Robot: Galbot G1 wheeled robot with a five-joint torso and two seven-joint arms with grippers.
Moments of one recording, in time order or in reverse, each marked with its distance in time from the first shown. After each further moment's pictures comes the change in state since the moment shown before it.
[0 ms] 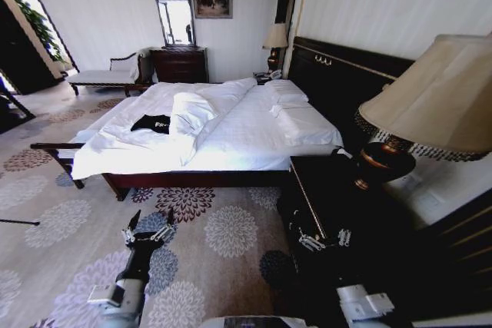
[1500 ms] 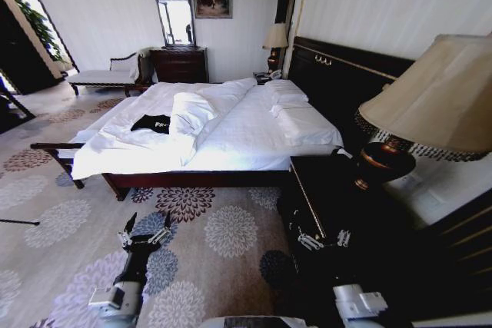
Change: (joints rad) left arm 0.024 -0.008 -0.008 0.041 0.028 -0.042 -0.011; right arm 0.012 0.061 -0.019 -0.007 -0.046 0.017 -0.015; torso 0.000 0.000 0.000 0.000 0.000
